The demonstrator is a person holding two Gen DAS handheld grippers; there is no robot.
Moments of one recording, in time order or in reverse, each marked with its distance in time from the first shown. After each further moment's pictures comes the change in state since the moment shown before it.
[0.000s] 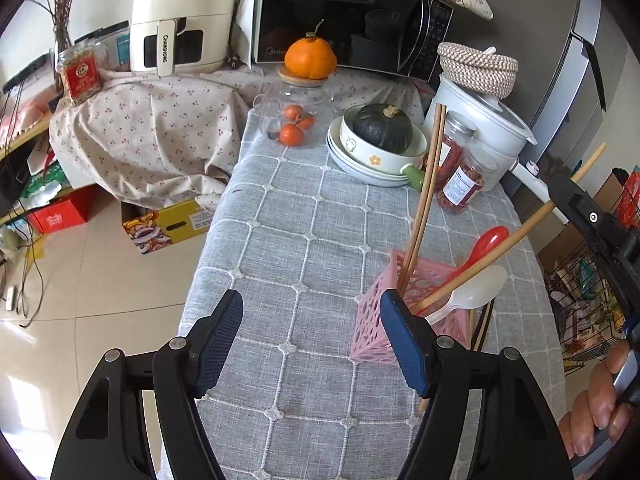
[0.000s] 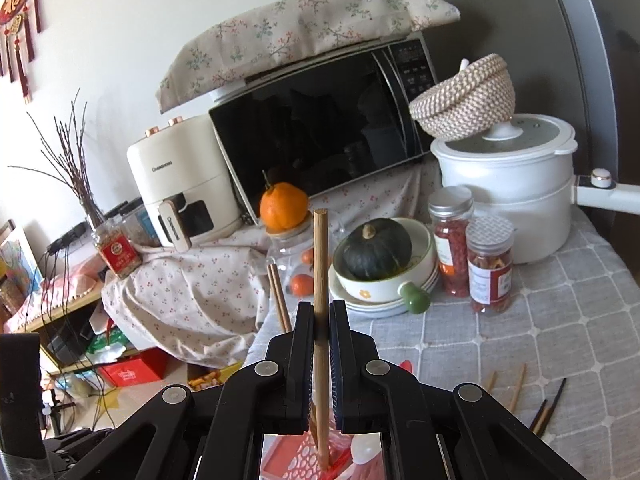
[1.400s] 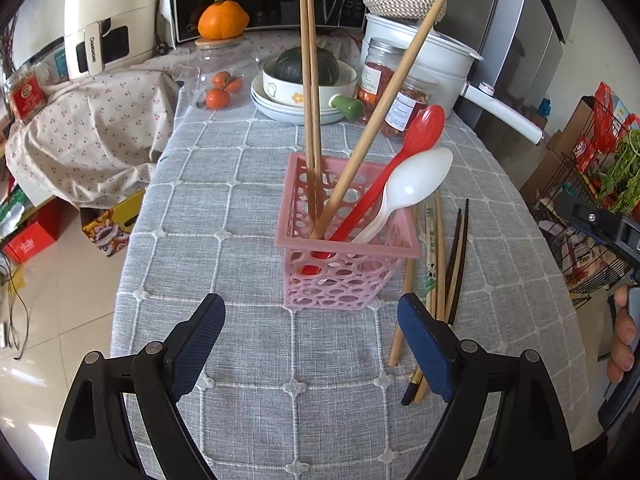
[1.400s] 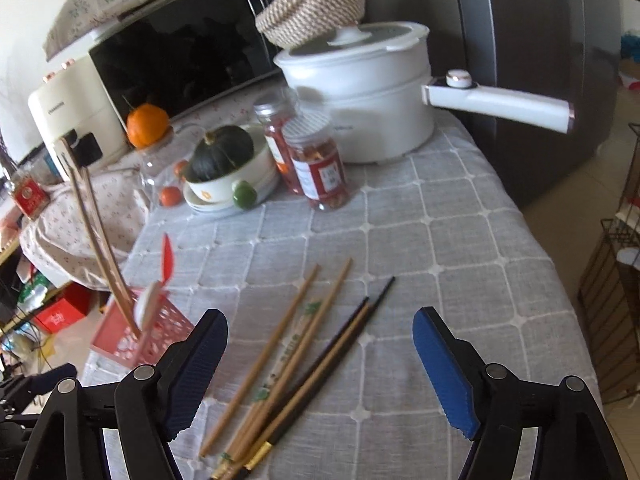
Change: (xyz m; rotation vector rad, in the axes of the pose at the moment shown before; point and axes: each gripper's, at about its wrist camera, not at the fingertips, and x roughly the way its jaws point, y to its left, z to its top) left arm 0.030 -0.064 -0.061 0.183 0.062 -0.064; right arm -0.044 -0.126 -0.035 0.060 0.277 -0.252
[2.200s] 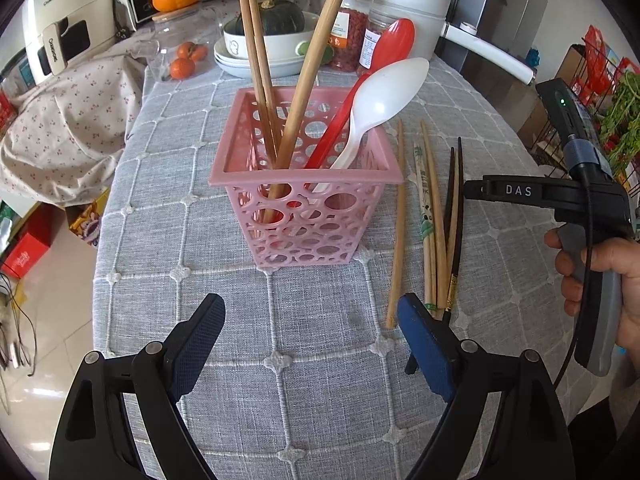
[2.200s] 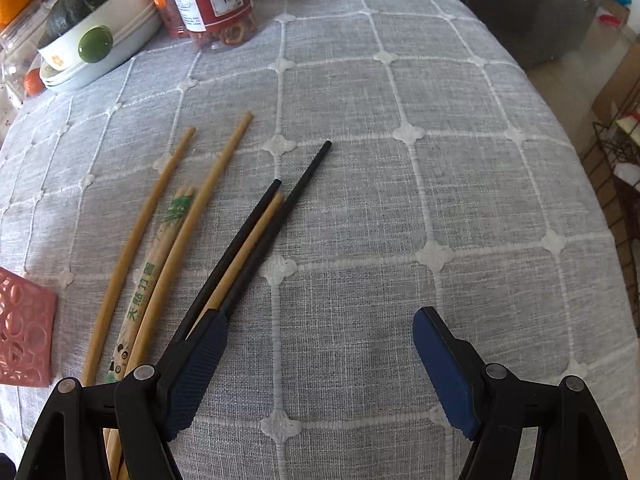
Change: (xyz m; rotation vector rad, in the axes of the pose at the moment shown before) left arm 0.024 -0.016 -0.015 0.110 0.137 -0.007; right arm 0.129 -0.032 -0.029 0.038 0.373 -0.222
